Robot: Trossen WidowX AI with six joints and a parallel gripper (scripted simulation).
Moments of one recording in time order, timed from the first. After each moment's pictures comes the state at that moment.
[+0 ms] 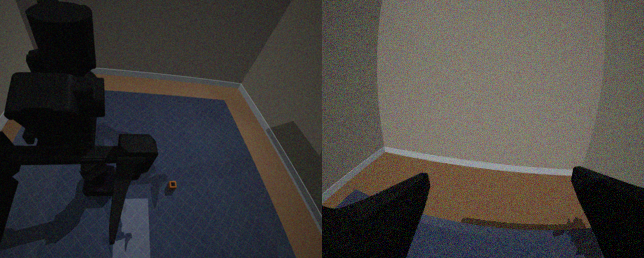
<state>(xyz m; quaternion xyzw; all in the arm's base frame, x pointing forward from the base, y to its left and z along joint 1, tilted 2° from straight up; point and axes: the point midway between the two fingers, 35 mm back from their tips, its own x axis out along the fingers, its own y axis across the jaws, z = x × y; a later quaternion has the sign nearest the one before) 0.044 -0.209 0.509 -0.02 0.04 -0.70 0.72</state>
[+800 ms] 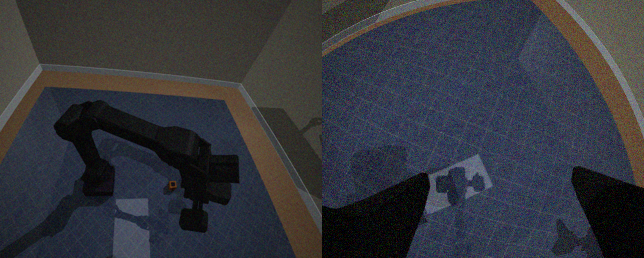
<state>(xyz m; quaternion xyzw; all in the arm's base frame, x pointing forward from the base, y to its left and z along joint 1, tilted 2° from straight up) 0.313 -0.178 0.234 0.02 0.48 -0.27 0.84</state>
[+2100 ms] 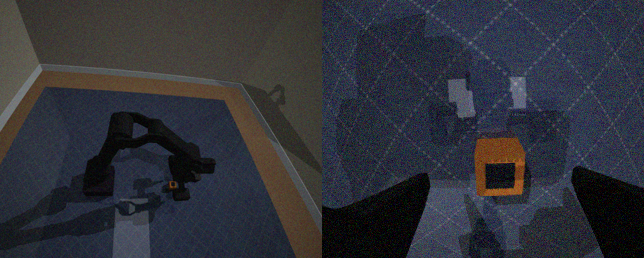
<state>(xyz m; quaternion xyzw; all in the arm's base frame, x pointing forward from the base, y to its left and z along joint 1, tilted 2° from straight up) 0.333 -0.042 0.027 0.01 0.69 -0.04 0.73</state>
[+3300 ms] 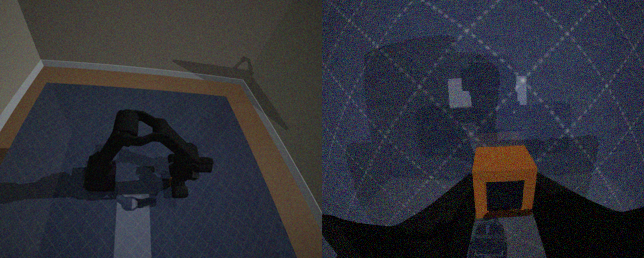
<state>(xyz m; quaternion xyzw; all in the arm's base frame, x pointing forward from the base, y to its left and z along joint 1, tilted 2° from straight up) 0.332 -0.042 0.004 0.01 0.69 -0.04 0.72</state>
